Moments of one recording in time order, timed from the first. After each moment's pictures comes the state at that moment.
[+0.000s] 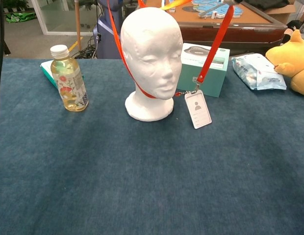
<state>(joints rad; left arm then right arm) -1.28 -1.42 -0.45 -1.28 0.37 0.94 0.53 0.93 -1.40 0.46 -1.68 -0.62 1.33 -0.68</state>
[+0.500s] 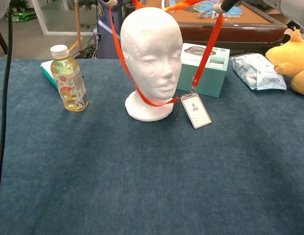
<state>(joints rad) -1.29 -1.47 -0.43 -1.19 0.39 0.92 0.54 0.99 -1.47 0.47 -1.59 -0.55 1.29 -0.73</state>
